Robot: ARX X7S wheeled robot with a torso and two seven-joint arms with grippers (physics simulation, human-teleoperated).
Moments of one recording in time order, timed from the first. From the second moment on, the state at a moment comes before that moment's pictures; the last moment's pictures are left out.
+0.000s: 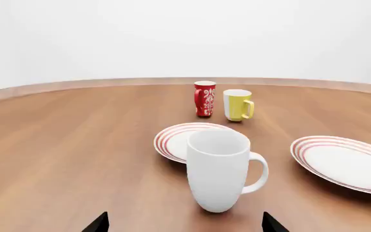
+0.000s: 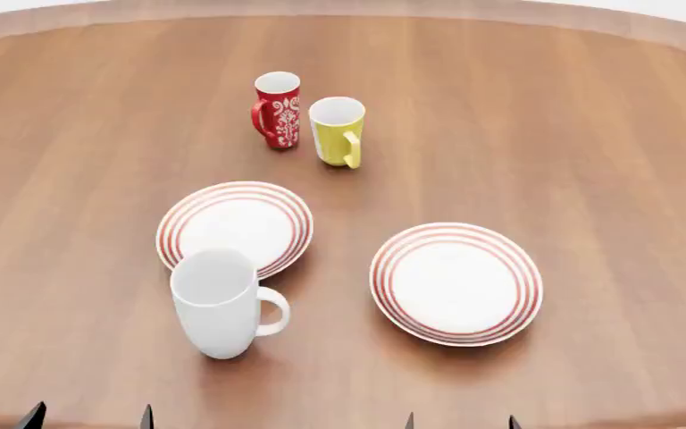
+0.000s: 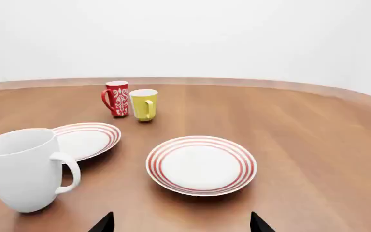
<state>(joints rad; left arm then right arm) 0.00 0.00 0.00 0.00 0.00 0.00 0.00 0.00 0.00 0.00 0.00 0.00 0.00 0.00</state>
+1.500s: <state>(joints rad) 0.01 -0.13 0.12 0.08 -0.10 0.07 -0.21 -0.01 0.12 -0.22 -0.09 -0.02 0.03 0.19</state>
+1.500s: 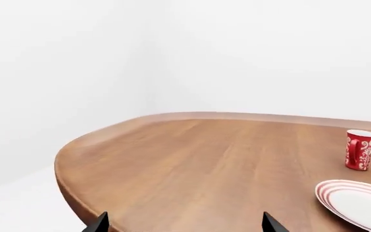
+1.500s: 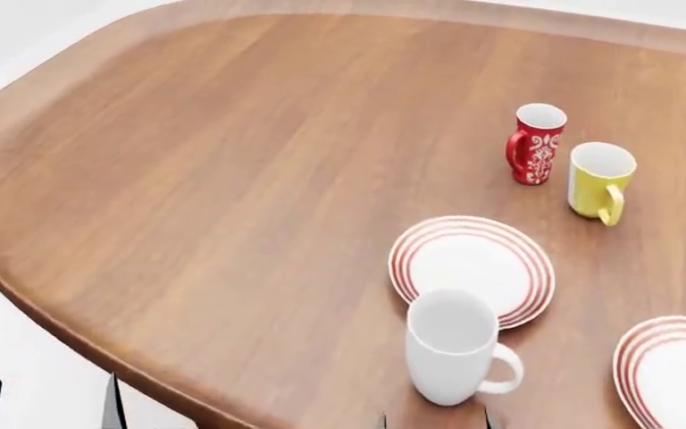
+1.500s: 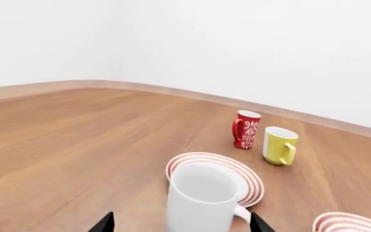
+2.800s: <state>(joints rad) 0.00 -0.20 0.11 0.17 -0.21 0.02 -0.26 -0.02 0.17 -0.25 -0.10 0.12 -0.07 0.23</state>
